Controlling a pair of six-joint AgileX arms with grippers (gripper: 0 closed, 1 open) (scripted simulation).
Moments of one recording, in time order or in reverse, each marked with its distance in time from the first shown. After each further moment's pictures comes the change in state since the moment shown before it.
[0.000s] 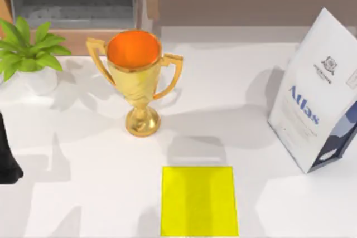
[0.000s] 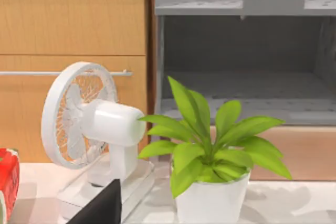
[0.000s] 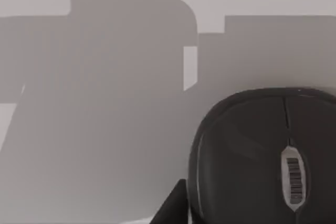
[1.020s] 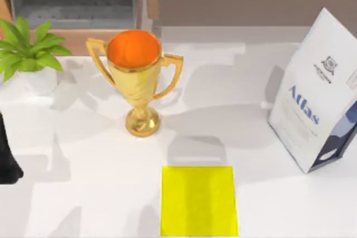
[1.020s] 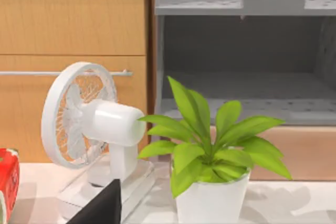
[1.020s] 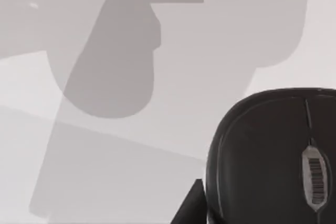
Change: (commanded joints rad) left arm 0.000 0.000 0.000 0.000 0.000 0.000; right arm 0.003 -0.059 0.338 -0.380 -0.013 0.007
